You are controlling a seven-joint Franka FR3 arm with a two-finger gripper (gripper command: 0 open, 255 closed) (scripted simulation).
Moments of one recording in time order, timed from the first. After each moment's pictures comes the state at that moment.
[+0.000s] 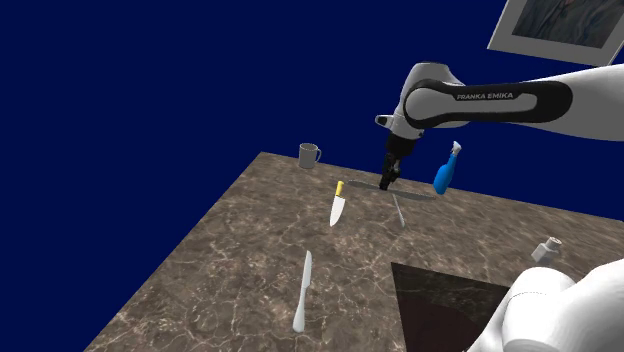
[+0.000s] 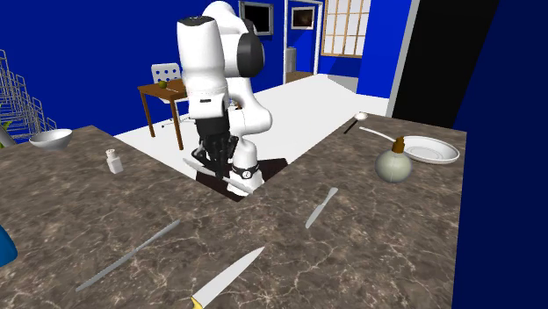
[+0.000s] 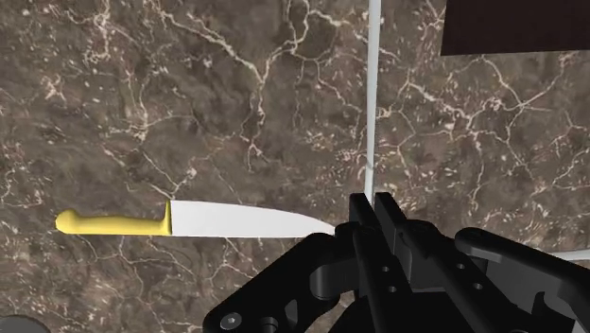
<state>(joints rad) 0.11 -0.44 -0.29 -2.28 -0.09 1.89 -0.87</state>
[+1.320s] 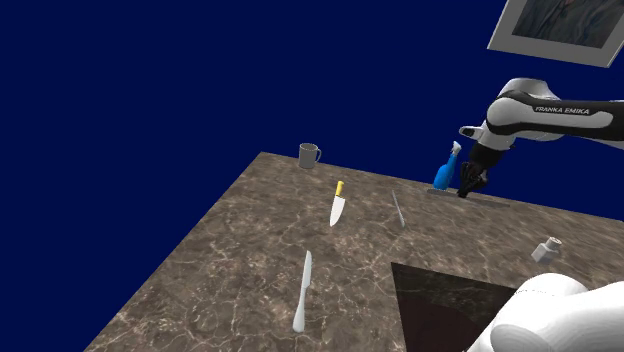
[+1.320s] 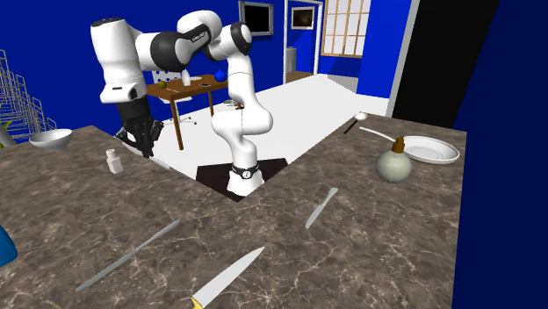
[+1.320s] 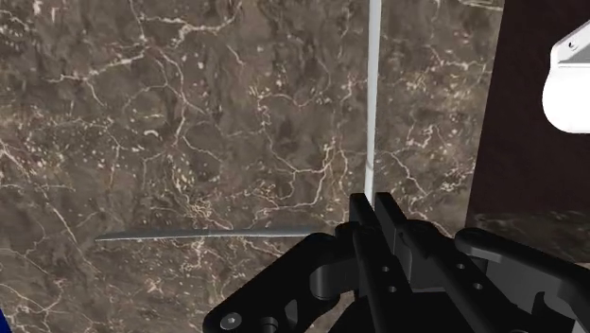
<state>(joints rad) -0.10 -0.62 -0.62 -2.32 -0.30 1.80 -1.30</state>
